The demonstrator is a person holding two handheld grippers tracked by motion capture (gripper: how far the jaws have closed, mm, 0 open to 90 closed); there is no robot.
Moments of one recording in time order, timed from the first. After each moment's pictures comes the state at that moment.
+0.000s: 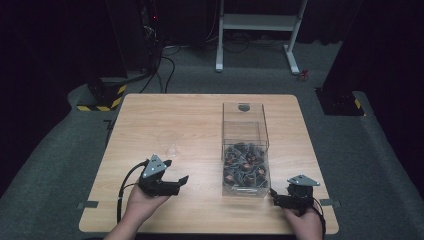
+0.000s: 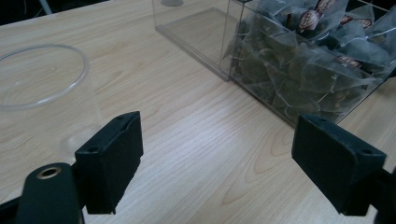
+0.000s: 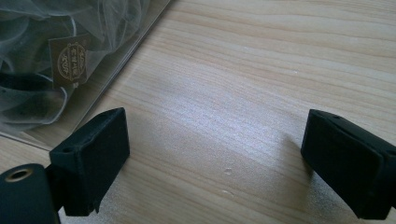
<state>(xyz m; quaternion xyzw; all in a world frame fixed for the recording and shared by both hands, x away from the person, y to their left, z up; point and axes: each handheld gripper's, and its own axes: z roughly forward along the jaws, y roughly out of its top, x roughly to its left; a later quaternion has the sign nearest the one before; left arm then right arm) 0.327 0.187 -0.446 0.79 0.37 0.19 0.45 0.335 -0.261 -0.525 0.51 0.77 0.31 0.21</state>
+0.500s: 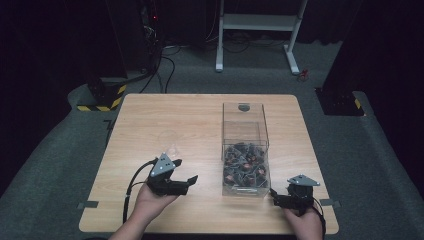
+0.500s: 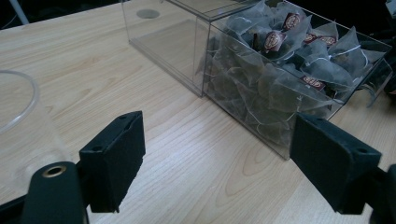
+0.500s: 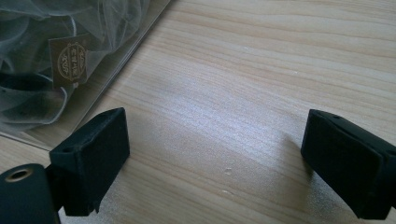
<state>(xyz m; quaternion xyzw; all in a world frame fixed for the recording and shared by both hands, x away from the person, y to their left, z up) 0.330 0.164 -0.440 0.79 0.35 0.17 0.47 0.335 -0.261 -0.525 0.51 0.77 0.31 0.21</state>
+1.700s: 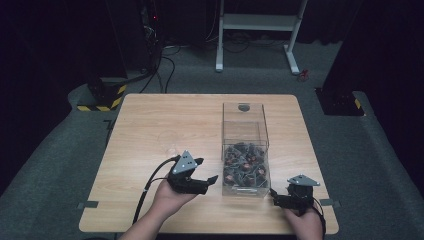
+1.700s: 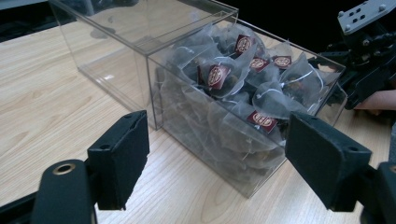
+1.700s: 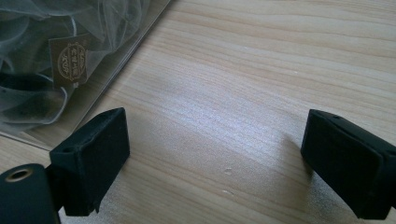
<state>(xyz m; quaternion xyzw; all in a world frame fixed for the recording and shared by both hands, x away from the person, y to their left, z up) 0.338 0.114 -0.432 0.80 0.31 0.15 0.49 0.335 -0.261 -0.525 0.51 0.77 0.31 0.21</state>
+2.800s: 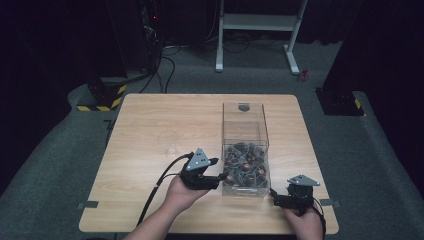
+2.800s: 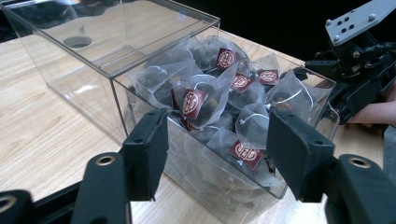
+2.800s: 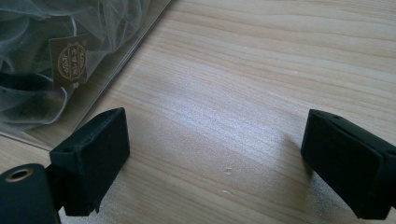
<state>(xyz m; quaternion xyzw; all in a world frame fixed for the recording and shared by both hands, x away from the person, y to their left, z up) 0.350 0.082 -0.432 0.81 0.29 0.14 0.49 0.335 -0.261 -0.525 0.51 0.77 0.31 0.21</state>
